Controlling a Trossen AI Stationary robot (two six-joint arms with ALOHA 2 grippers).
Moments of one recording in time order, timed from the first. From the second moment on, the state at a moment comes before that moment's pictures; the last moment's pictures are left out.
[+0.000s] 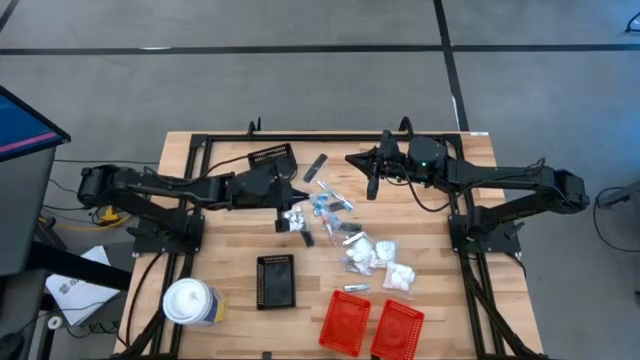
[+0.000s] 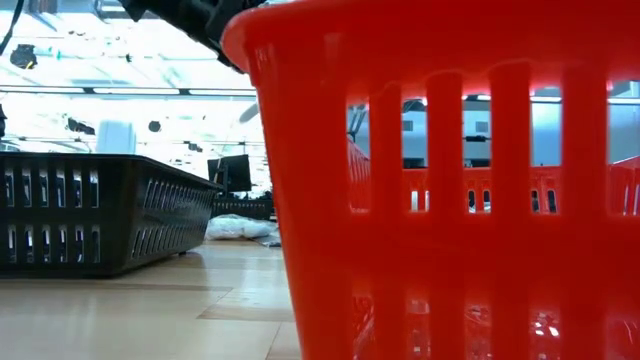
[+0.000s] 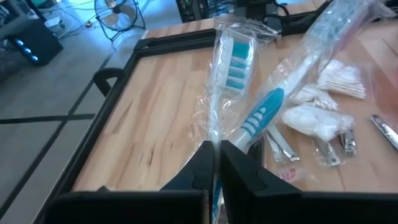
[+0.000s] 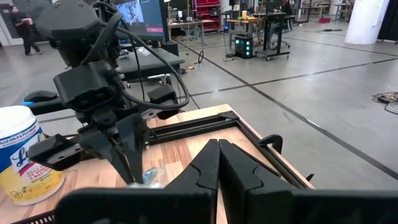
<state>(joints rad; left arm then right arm) 0.03 1.26 0.83 -0.01 -0.22 0.19 -0.20 1.19 0.87 0.22 0.07 0.08</state>
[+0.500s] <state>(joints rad) 0.03 1.26 0.83 0.00 -0.22 0.19 -0.19 1.19 0.87 0.27 0.01 0.17</state>
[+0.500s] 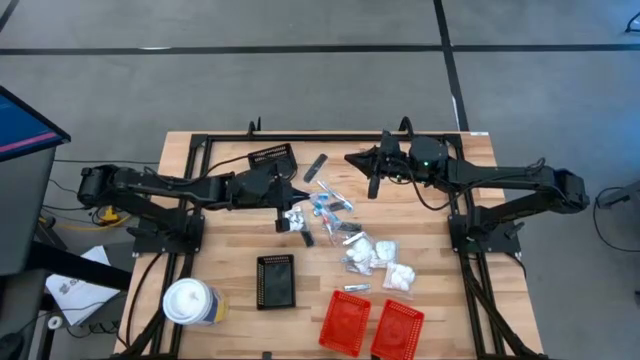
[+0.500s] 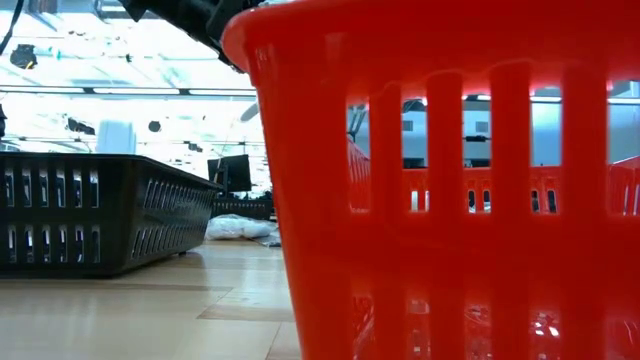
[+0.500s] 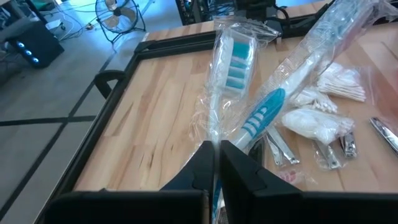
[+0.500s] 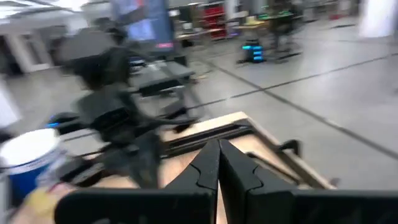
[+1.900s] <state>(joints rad) 0.03 1.26 0.83 -0.01 -0.22 0.19 0.03 1.25 1.04 -0.11 0.52 0.26</state>
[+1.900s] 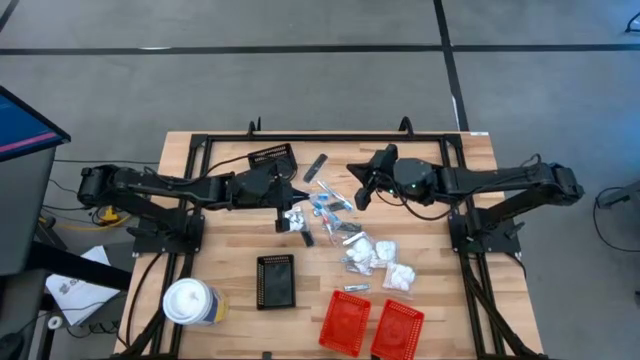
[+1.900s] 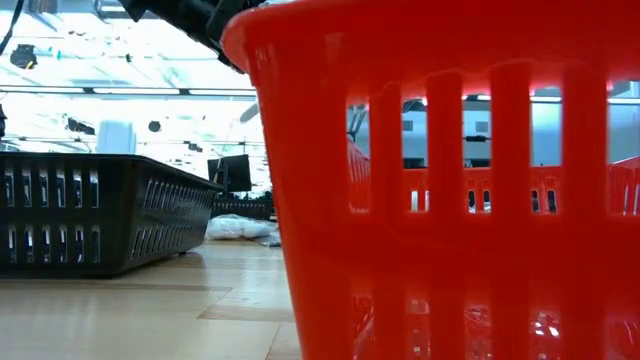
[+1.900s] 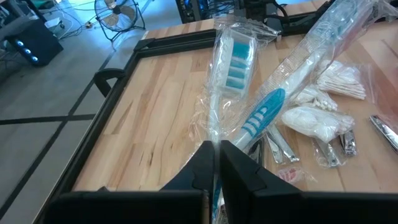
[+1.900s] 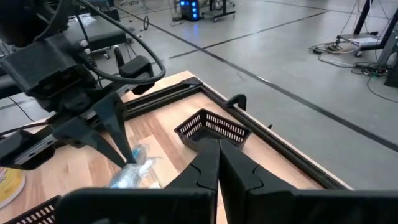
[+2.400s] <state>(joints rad) 0.03 1.26 0.83 -0.02 -0.22 0.18 0.02 1.25 1.04 -0.11 0.52 0.26</state>
